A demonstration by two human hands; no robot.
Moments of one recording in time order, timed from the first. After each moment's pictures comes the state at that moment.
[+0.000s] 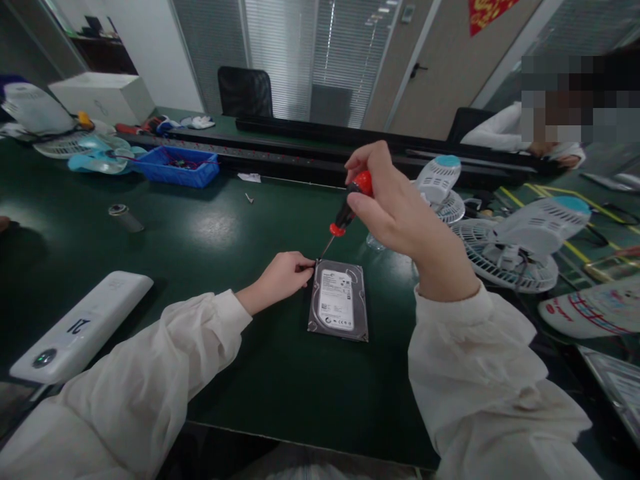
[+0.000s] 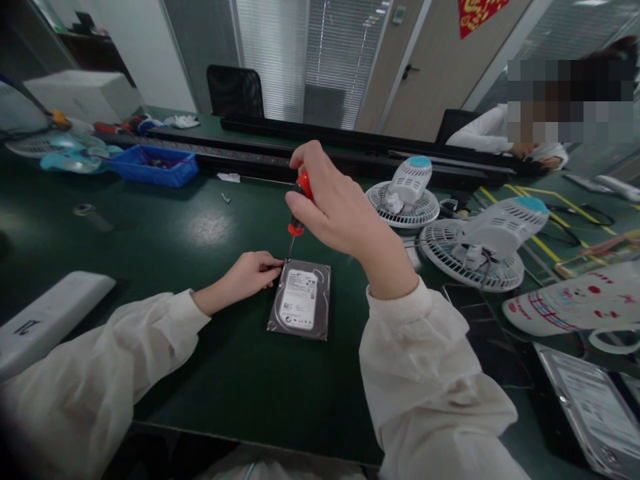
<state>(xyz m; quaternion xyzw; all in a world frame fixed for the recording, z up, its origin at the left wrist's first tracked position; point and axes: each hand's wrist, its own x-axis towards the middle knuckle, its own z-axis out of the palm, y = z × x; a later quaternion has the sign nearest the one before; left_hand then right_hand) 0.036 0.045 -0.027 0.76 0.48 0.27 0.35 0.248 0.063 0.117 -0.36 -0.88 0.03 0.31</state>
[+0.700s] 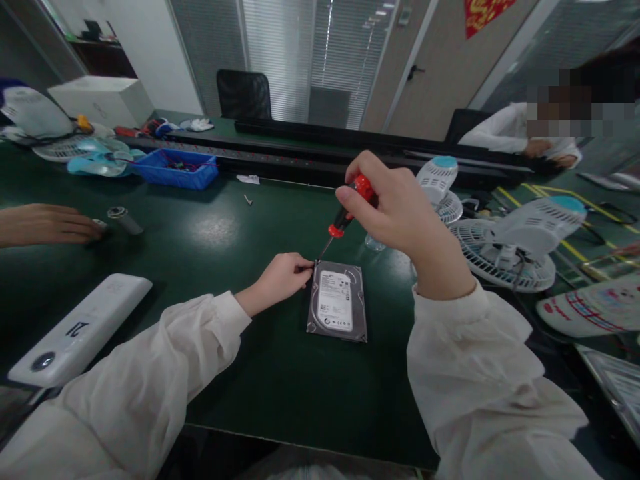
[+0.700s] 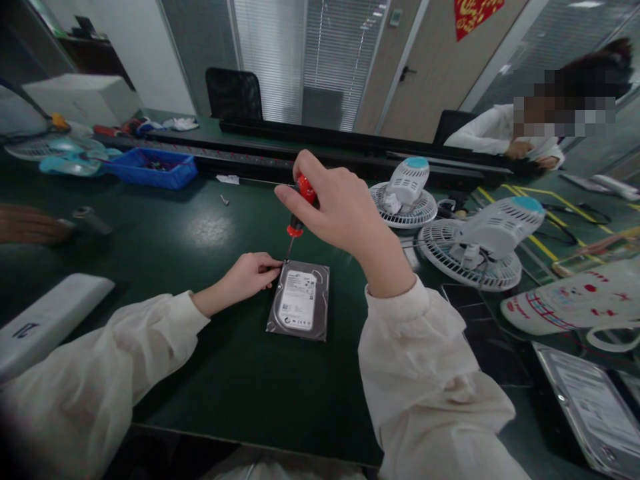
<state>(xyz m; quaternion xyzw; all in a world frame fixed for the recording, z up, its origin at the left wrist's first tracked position) 0.037 0.044 -0.027 0.75 0.49 0.27 0.36 0.247 0.062 0.120 -0.39 -0.87 0.00 0.31</state>
